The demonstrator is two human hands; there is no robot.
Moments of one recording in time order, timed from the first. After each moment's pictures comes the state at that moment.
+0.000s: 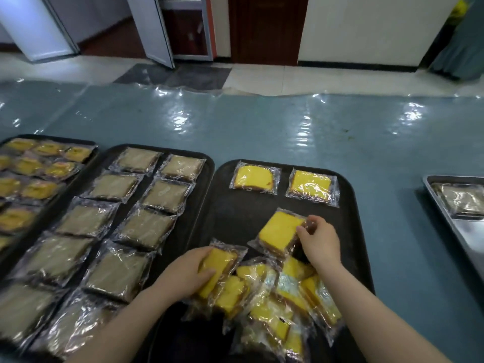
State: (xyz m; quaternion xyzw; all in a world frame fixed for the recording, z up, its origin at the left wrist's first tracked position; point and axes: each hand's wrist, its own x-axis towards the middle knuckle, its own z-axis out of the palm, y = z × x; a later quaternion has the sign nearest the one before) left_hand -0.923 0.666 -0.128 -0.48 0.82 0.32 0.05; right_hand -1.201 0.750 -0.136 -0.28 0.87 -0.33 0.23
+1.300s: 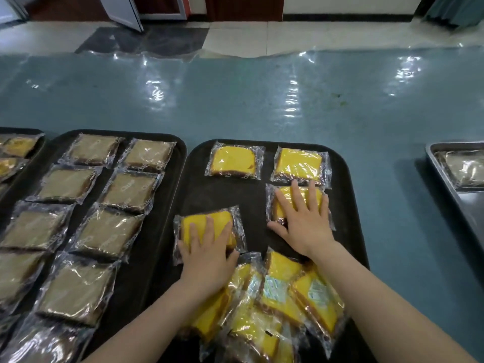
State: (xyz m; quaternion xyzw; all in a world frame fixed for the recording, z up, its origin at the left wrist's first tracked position) left_hand -1.017 0.671 -0.167 -0.51 0.83 0.20 0.12; right_hand -1.240 0.726 -0.181 -0.57 0.82 0.03 0.08
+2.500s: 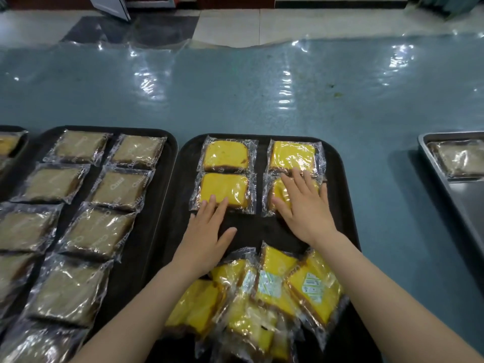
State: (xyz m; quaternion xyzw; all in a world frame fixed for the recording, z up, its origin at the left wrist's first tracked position) left_hand -1.023 0.646 -0.158 -0.42 0.87 0.27 0.01; right_hand -1.253 0.725 -0.161 -0.55 0.82 -0.09 0.12
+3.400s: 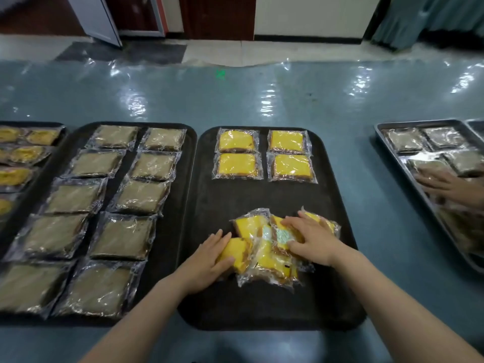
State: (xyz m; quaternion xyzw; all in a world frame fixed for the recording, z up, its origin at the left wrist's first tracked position) left_hand -0.886 0.732 -0.166 -0.31 0.86 0.38 0.11; right_hand -1.150 0.869 -0.133 -0.54 0.78 -0.05 0.31
